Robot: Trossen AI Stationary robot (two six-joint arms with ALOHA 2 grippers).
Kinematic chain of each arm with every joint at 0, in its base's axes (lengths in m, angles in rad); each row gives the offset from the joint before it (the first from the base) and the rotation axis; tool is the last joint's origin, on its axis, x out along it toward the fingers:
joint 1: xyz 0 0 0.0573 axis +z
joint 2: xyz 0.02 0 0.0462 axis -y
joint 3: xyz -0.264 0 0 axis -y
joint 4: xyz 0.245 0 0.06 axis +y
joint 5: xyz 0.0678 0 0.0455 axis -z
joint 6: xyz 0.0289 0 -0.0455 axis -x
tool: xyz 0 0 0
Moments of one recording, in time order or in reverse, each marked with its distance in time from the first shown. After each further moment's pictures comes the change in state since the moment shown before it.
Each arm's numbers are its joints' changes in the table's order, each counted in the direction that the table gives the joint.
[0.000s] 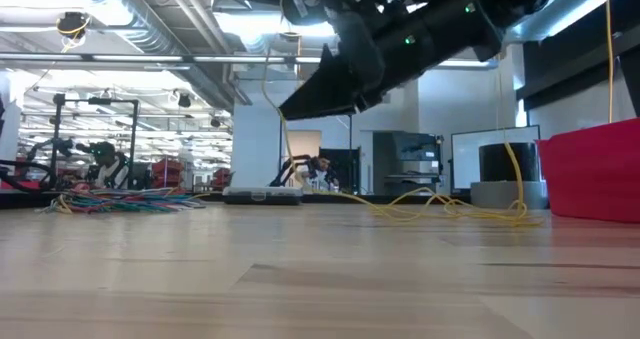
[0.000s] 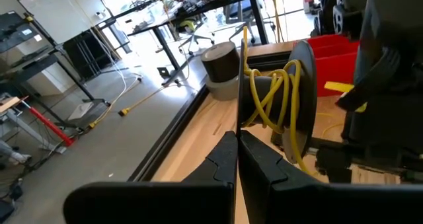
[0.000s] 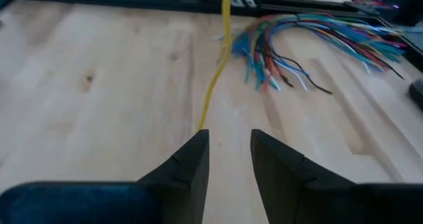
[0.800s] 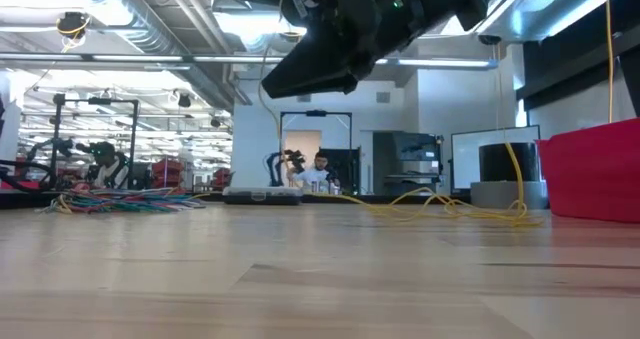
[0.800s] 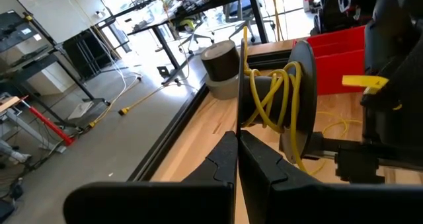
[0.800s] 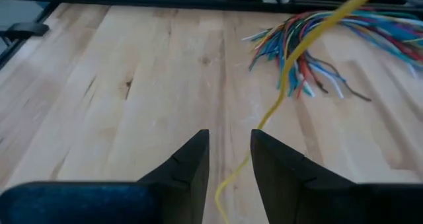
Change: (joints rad) left arm 0.000 0.000 0.000 0.004 0.000 0.001; right arm 0.004 0.003 0.145 0.212 -0.094 -0.037
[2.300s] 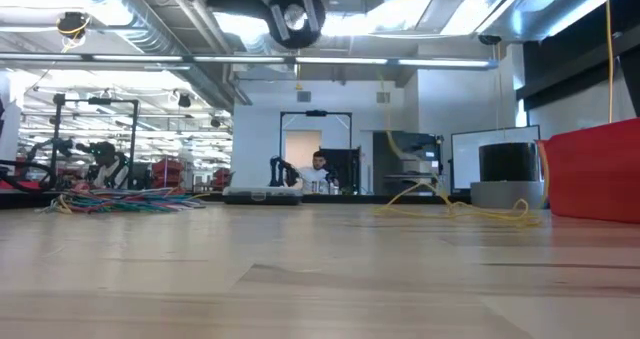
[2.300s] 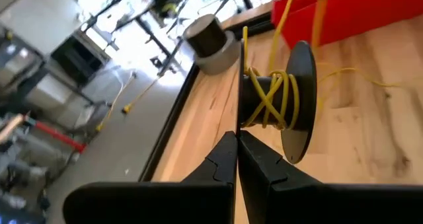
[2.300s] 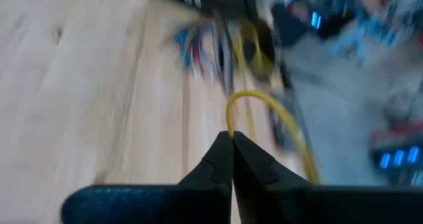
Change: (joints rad) left arm -0.042 0.009 0.000 0.158 0.000 -0.066; right arm 0.187 0.351 0.180 0.721 0.475 0.205
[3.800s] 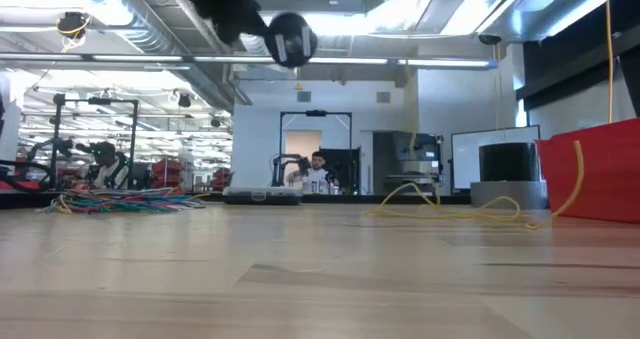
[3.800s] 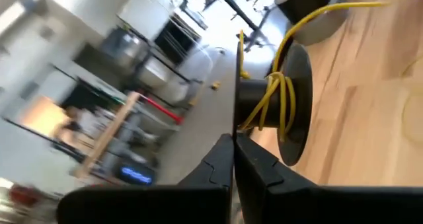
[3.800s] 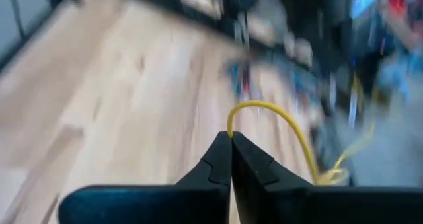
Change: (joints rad) left arm 0.059 -0.105 0.000 -0.123 -0.343 -0.169; right arm 0.201 0.071 -0.028 -0.018 0.002 -0.071
